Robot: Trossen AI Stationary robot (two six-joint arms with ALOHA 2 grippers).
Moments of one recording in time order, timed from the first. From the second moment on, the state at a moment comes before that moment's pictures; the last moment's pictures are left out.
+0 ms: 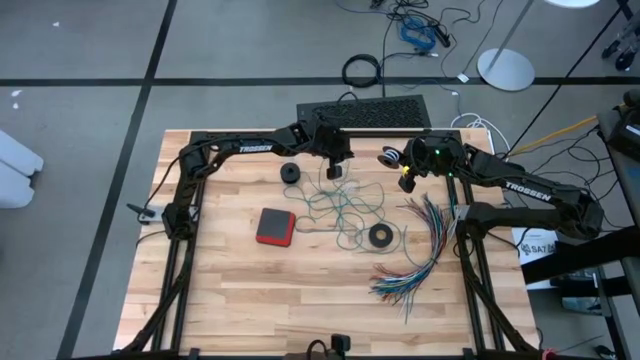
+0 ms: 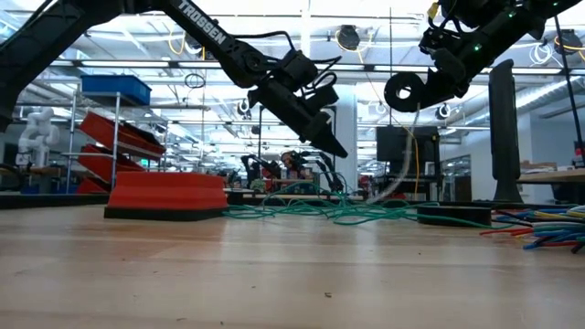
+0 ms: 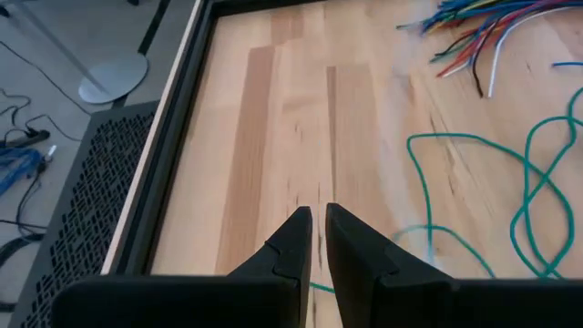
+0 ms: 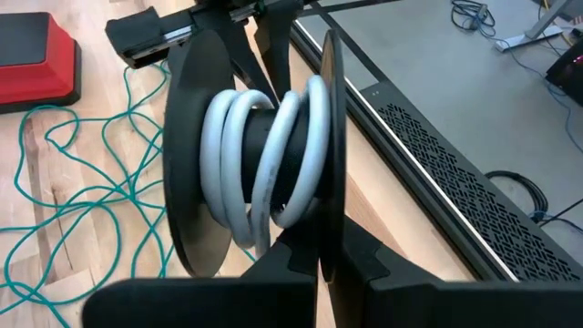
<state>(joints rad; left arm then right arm) 0.48 2.09 1.55 -0.09 0.28 0.43 -0.54 0.89 0.71 -0.41 0.05 -0.11</state>
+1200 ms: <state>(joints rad) 0.37 2.35 1.61 0.28 0.28 0.18 -0.54 0.89 0.71 -0.36 0.05 -0.11</state>
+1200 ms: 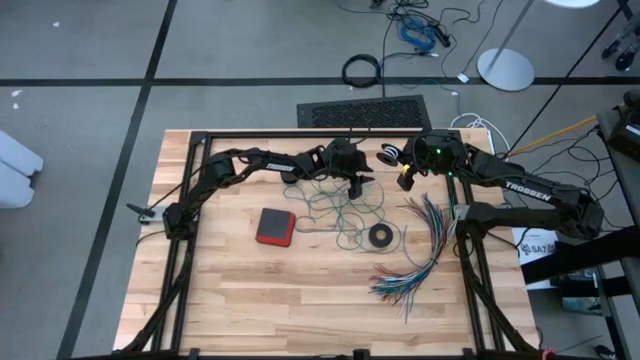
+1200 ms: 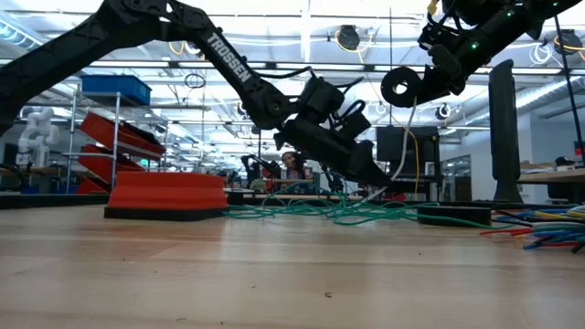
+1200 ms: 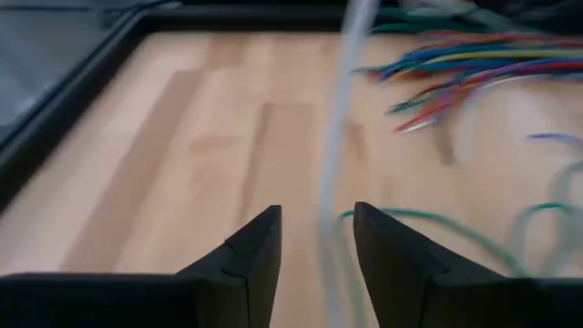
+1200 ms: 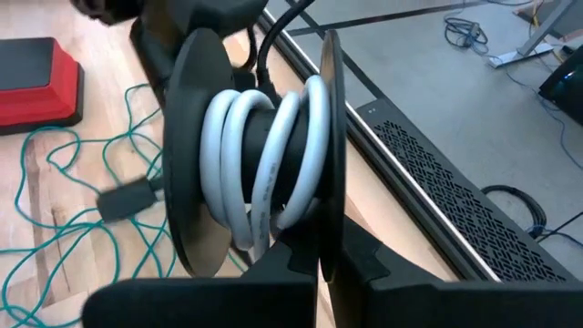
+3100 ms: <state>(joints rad) 0.42 2.31 1.65 0.17 0.21 0.03 -0.49 0.89 0.71 -0.59 0.04 -0.12</state>
